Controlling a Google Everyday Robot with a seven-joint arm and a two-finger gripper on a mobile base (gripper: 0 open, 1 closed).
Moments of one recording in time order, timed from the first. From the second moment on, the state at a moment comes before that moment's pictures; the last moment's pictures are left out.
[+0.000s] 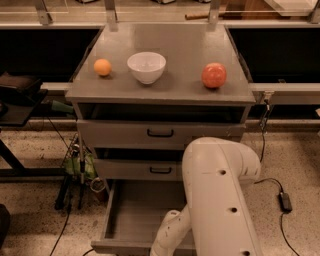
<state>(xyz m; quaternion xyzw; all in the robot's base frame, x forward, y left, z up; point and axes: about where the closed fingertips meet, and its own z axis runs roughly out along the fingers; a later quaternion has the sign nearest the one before) 0.340 0.027 0.212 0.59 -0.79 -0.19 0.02</state>
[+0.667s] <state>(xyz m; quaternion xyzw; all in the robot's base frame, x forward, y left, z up) 0.319 0.018 0.151 0.52 -0.83 -0.19 0.07</state>
